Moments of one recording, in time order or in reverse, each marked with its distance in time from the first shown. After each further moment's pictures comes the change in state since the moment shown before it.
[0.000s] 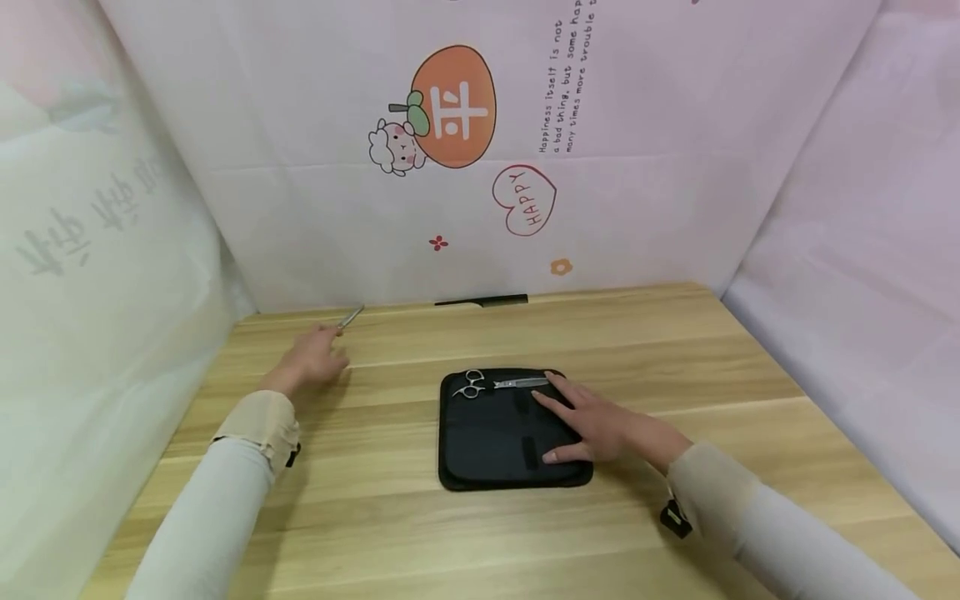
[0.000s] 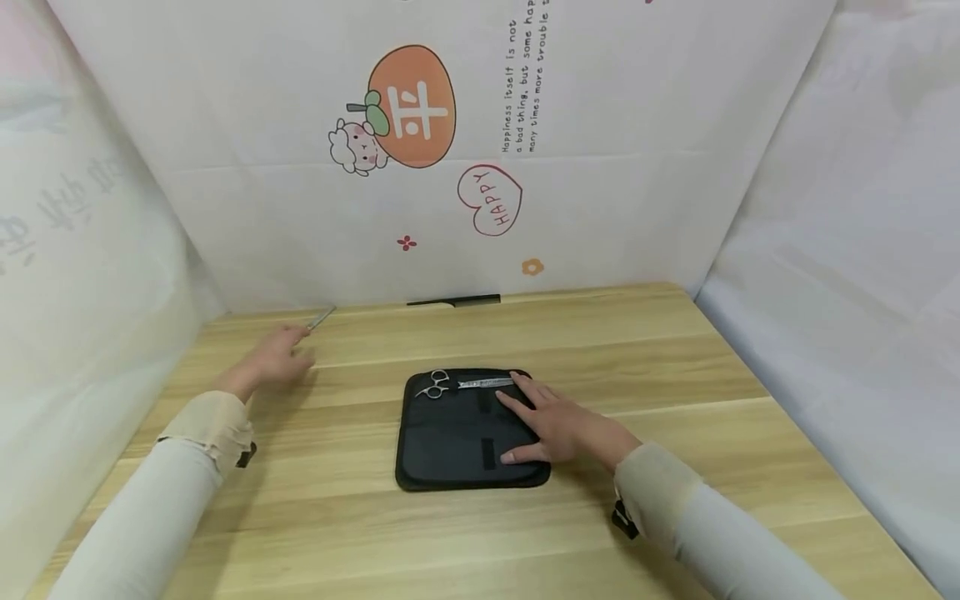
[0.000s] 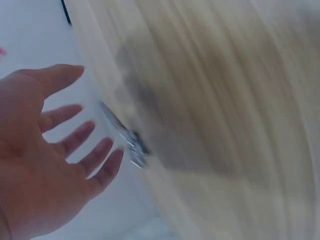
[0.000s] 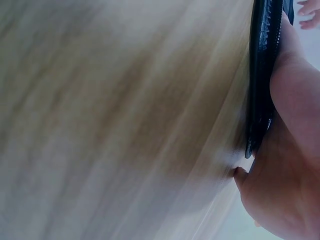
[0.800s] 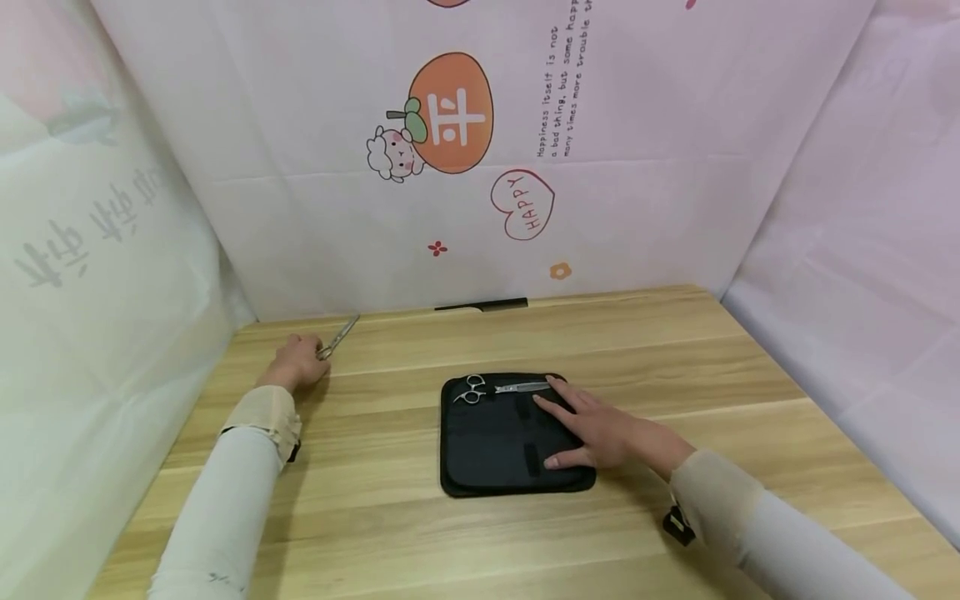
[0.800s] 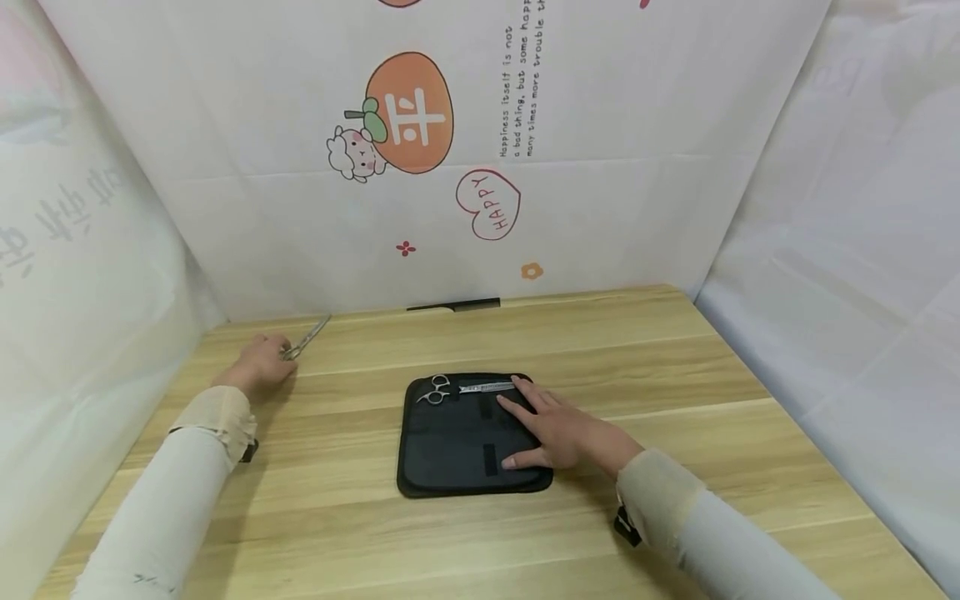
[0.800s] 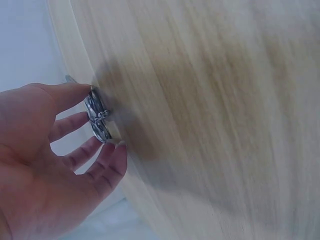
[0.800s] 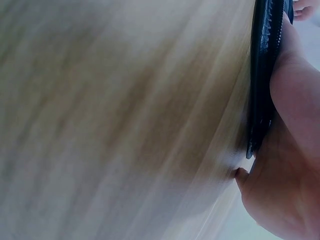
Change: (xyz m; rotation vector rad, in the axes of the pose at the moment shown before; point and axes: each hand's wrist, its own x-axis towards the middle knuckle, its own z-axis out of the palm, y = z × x) left_hand 0.007 -0.023 -0.007 0.057 -0.063 -0.204; right_hand -0.002 0.001 0.007 0.003 0.035 0.005
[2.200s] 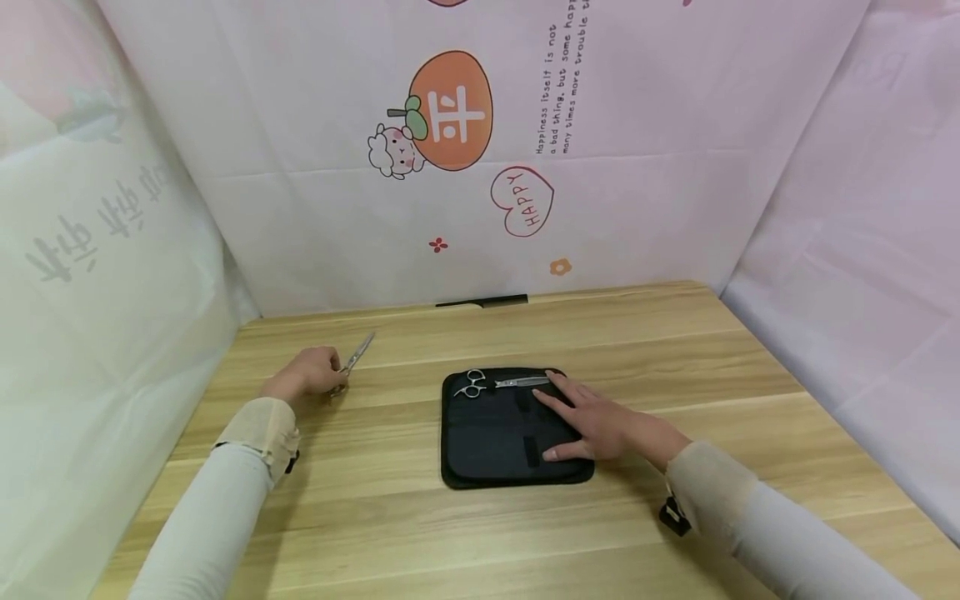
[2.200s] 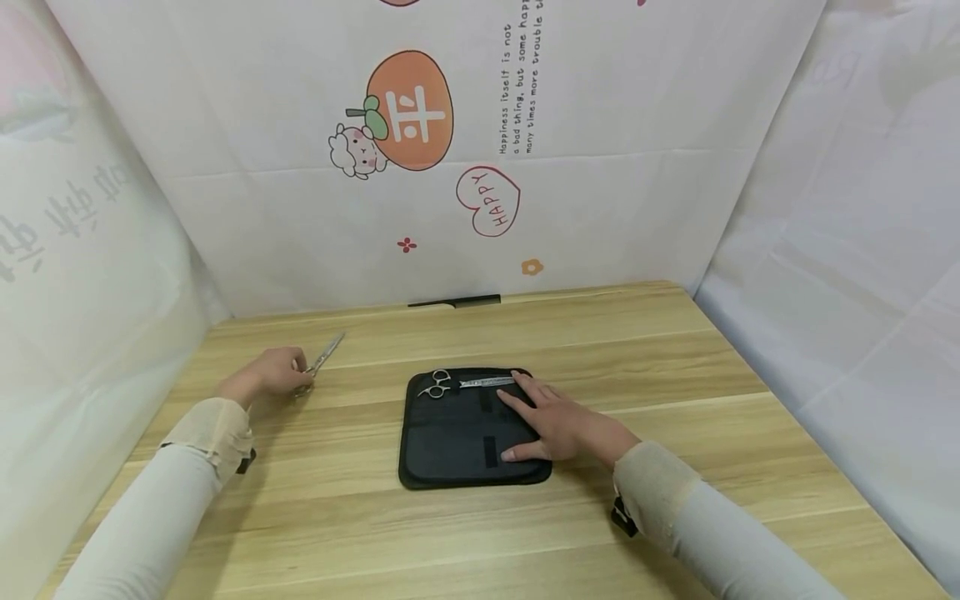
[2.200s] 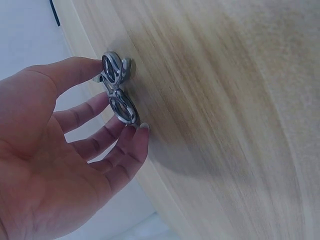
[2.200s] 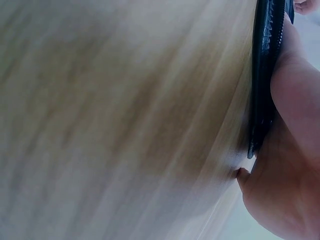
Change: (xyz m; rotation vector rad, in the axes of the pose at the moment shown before) left_hand -0.022 0.022 0.005 0.012 -0.107 0.130; right_hand 0.001 0.002 0.001 0.016 0.007 -0.020
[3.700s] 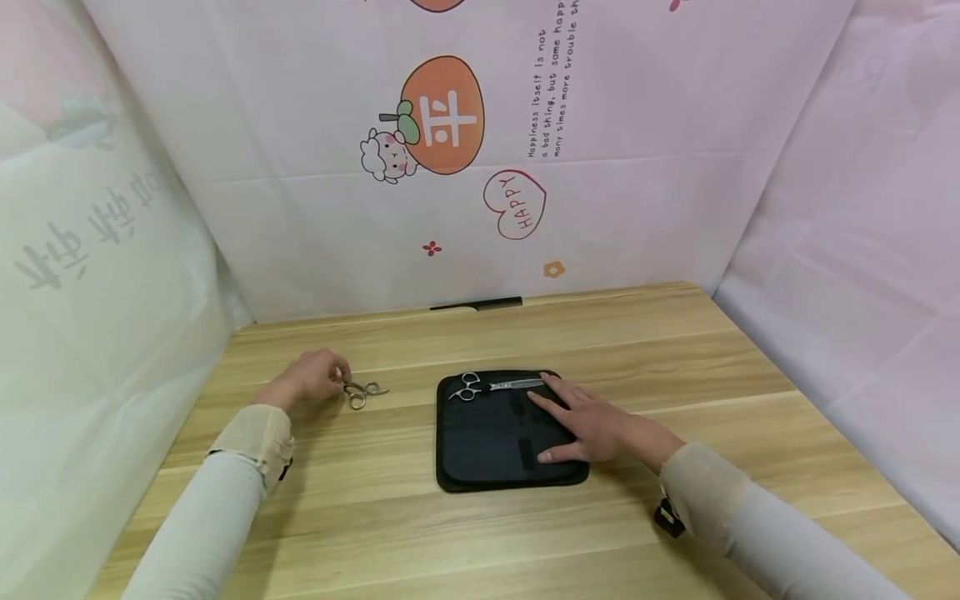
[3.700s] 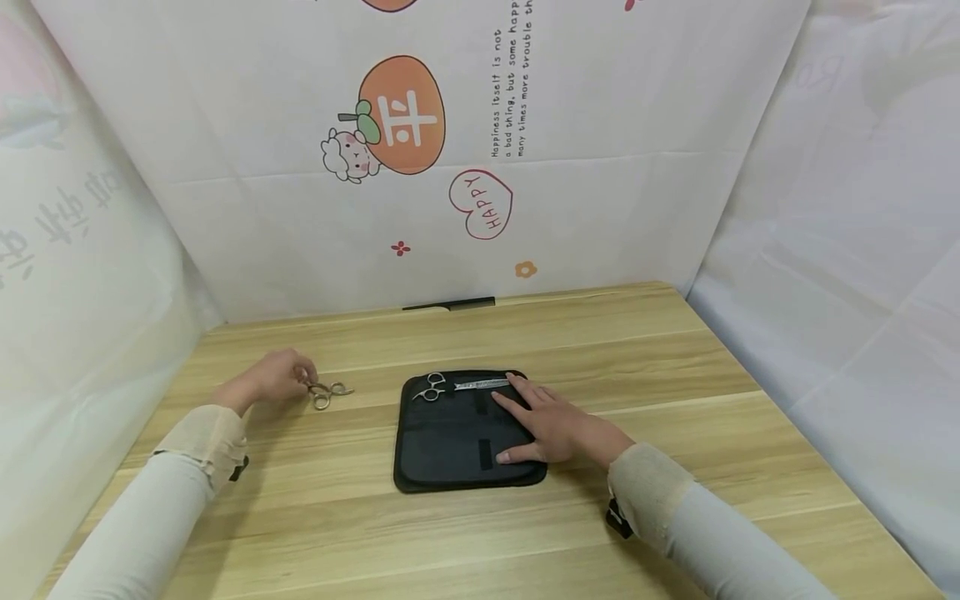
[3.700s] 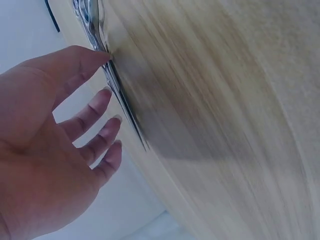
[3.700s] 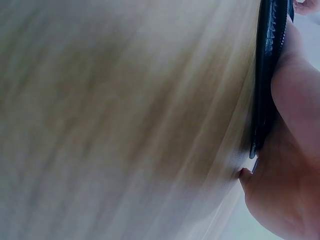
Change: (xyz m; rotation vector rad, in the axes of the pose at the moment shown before) left_hand 0.002 0.002 0.004 0.059 0.045 0.222; right_hand -0.002 0.000 0.004 -0.024 0.048 -0.027
